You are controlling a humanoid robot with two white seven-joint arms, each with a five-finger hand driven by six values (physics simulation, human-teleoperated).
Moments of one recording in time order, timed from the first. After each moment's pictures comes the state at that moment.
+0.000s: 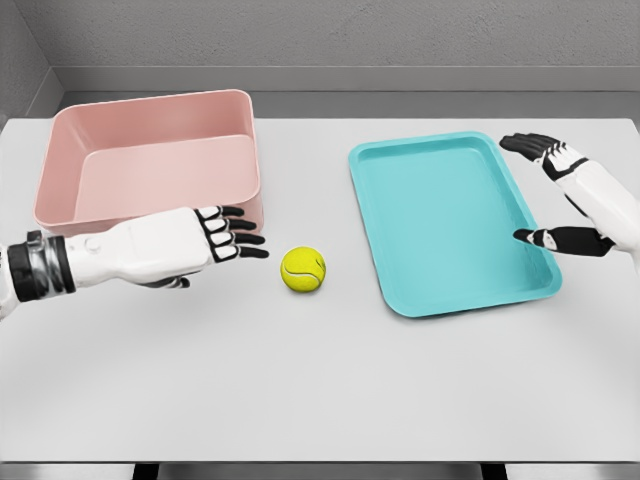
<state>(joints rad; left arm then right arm) -0.45 0.90 -0.62 -1.78 -0.56 -0.61 -0.25 -0.04 -0.52 -0.17 -1.71 0.20 -0.61 0.44</state>
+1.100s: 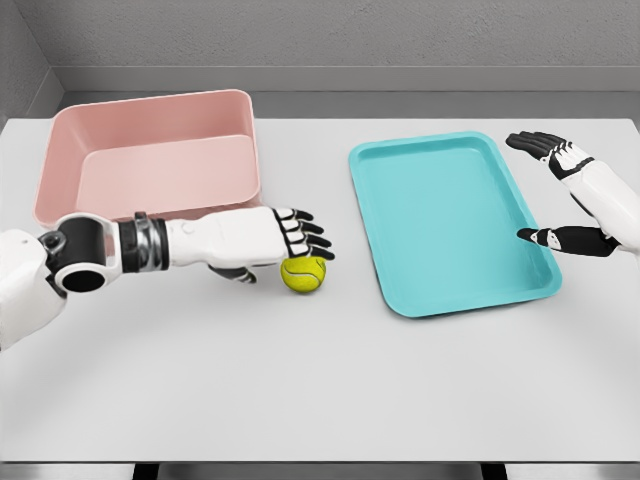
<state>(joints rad) -0.69 0.67 -0.91 -1.54 -0.56 -0.61 -0.27 -0.03 -0.52 -0.18 -1.70 0.19 -0.61 0.43</state>
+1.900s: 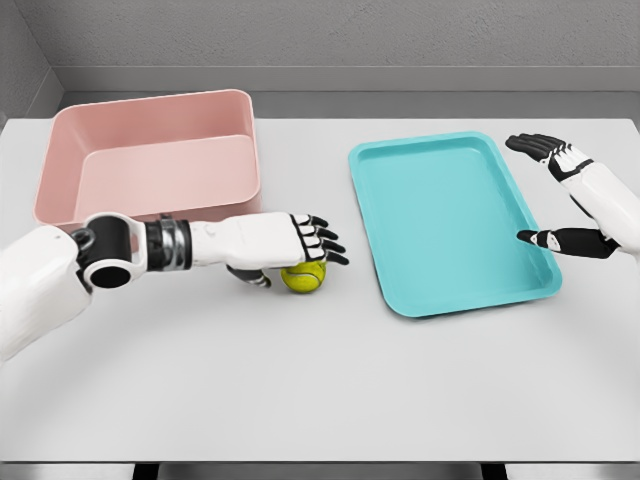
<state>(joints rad) -0.74 0.60 -0.97 -1.45 -0.56 -0.61 -0.28 -0.02 -0.52 -0.18 -1.70 0.19 -0.61 0.43</state>
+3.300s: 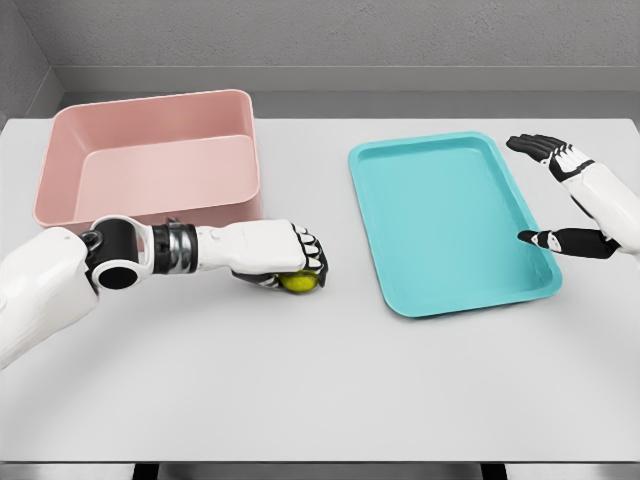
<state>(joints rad) -0.74 0.58 -0.99 -1.41 -0.55 -0.61 -0.30 -0.02 -0.52 -0.18 -1.70 0.19 -0.61 0.43</state>
